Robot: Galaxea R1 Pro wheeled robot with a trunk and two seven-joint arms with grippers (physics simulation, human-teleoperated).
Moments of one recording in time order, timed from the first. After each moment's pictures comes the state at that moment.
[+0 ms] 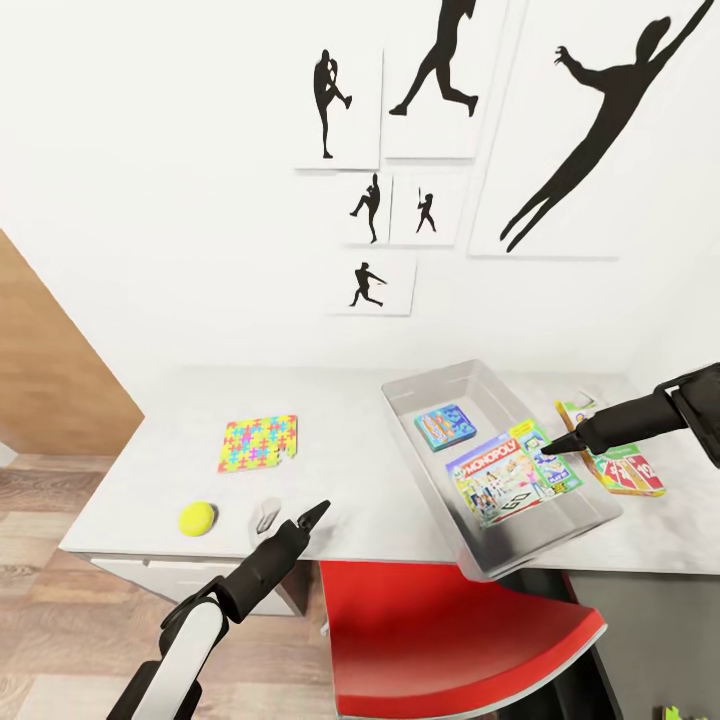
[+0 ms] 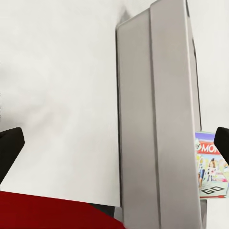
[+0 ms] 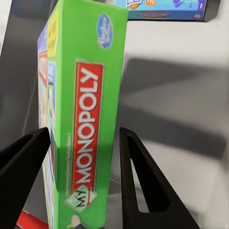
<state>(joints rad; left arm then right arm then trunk) -0.21 0.00 -0.17 -1.43 1.08 0.41 -0.09 -1.06 -0.60 0.16 -0.94 0.39 0.83 1.56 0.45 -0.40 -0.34</state>
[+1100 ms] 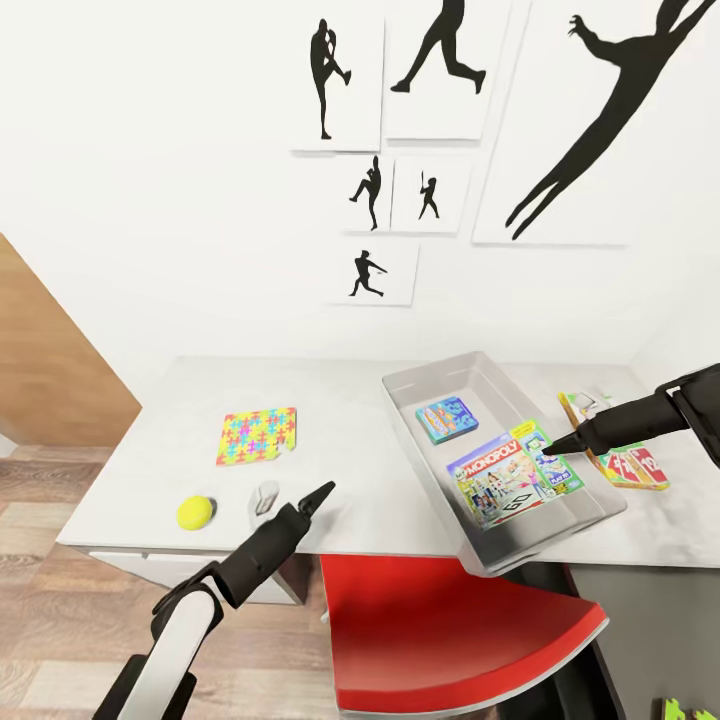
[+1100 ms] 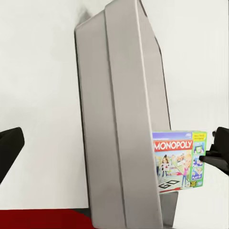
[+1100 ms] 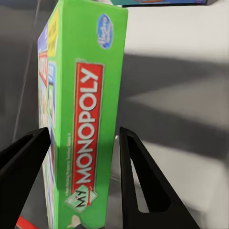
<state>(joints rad) -0.21 0.00 -0.18 -1.57 1.09 0.47 -0.10 -1.06 -0.61 0.16 -0.94 0.39 0.84 1.56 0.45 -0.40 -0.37</state>
